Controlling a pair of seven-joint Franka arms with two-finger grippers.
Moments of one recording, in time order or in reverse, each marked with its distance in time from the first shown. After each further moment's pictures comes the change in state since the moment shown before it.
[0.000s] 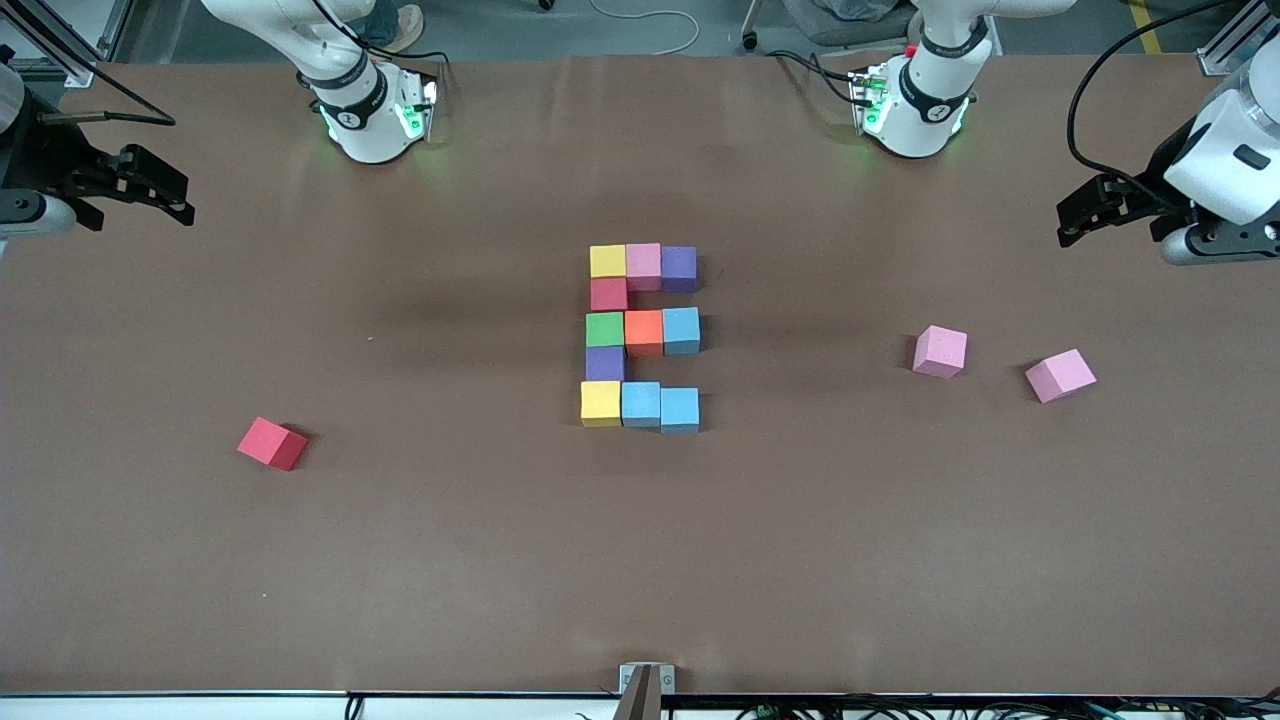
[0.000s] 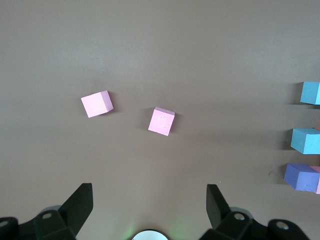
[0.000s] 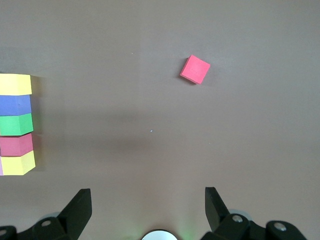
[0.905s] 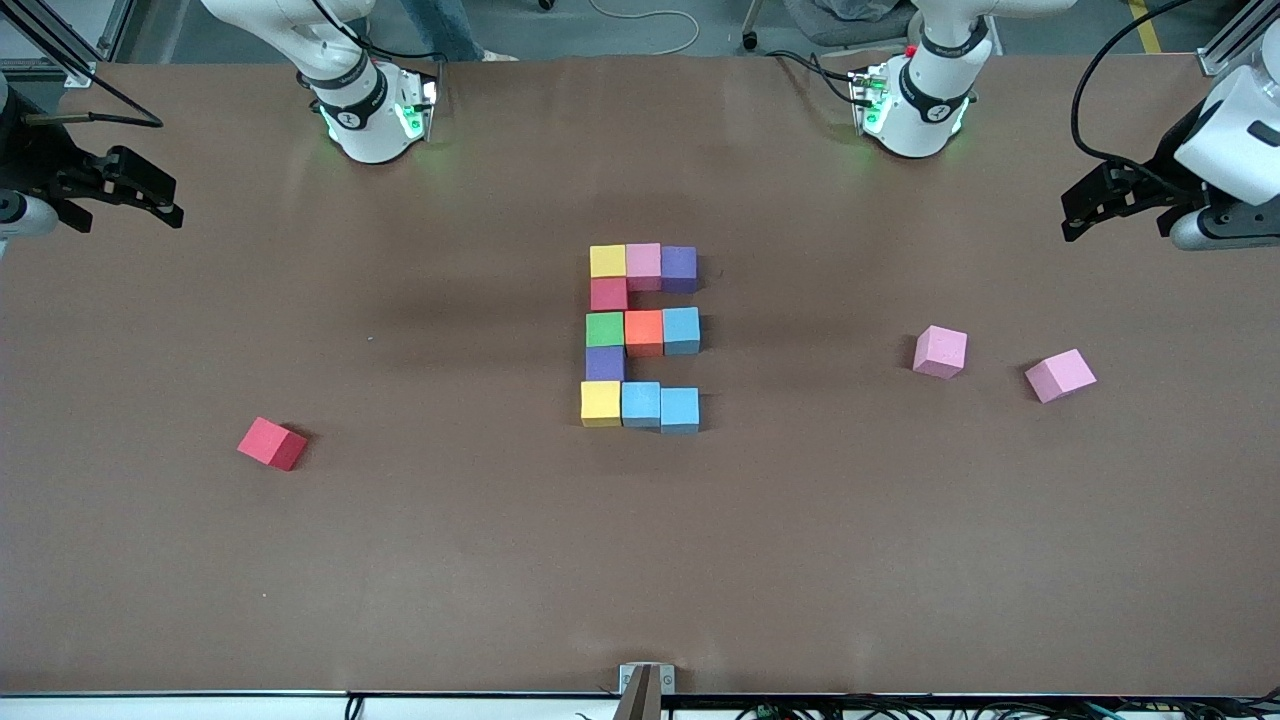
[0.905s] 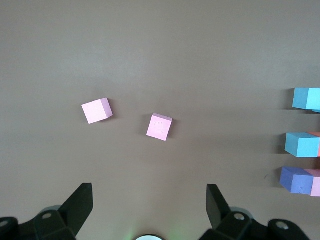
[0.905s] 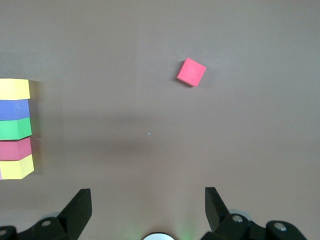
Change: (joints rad) left arm -0.003 -0.008 -0.004 0.035 0.000 -0.002 0.000; right arm -0.003 0.000 -0.017 0.004 0.000 0.009 -0.008
